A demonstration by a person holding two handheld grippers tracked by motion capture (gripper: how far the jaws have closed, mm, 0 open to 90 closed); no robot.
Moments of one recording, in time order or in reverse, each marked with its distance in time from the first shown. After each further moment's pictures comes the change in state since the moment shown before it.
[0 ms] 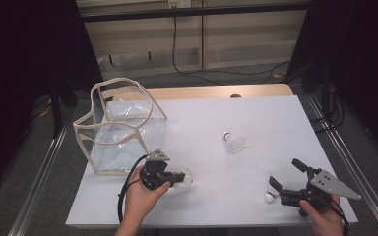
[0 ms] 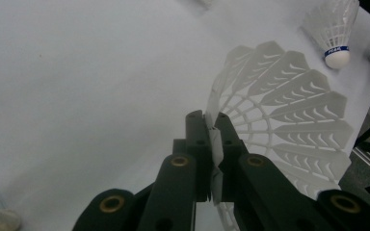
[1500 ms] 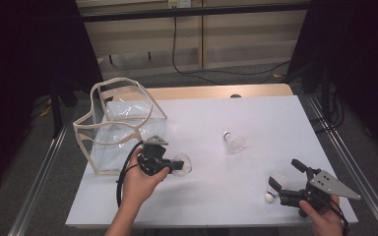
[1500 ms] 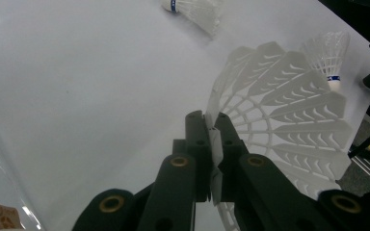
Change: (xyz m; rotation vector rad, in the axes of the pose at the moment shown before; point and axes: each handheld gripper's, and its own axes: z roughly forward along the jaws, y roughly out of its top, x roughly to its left) left arm 0.005 0.037 -0.014 0.008 0.006 -0.018; right arm 0.001 0.000 0.000 0.005 0.010 0.001
